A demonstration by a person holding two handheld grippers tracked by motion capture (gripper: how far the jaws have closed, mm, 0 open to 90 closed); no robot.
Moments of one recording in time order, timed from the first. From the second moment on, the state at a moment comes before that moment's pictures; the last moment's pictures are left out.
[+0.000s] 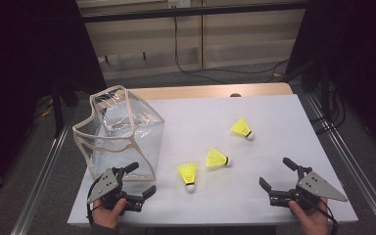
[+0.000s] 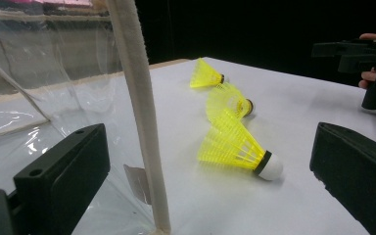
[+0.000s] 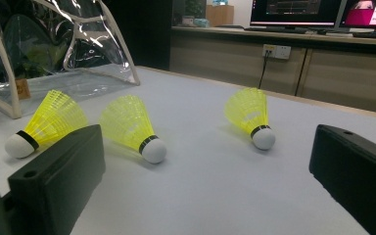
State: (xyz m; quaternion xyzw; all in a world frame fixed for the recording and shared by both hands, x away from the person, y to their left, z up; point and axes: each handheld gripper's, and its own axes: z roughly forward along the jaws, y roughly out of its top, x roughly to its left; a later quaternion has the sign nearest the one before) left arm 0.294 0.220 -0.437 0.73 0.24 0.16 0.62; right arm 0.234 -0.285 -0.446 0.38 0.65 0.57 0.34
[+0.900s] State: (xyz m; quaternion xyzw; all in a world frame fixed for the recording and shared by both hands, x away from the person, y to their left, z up) left arm 0.287 0.199 -0.436 0.74 0.22 0.13 0.62; right arm 0.235 -0.285 -0.446 0.38 0.65 0.57 0.34
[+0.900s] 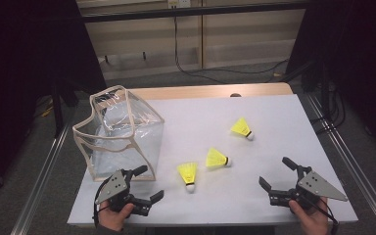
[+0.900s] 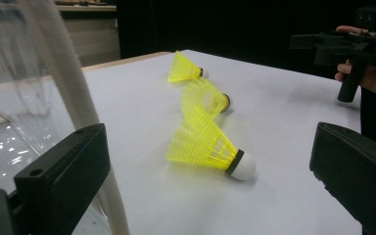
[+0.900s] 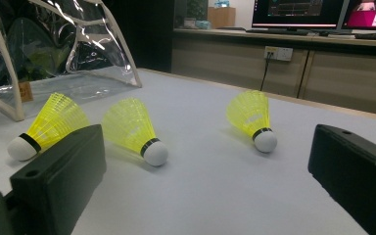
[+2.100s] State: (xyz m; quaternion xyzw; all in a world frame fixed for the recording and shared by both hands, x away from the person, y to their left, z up) left arm 0.292 0.162 -0.435 0.78 0.21 0.11 0.58; right arm 0.234 -0.282 -0.444 0.37 0.65 0.57 0.34
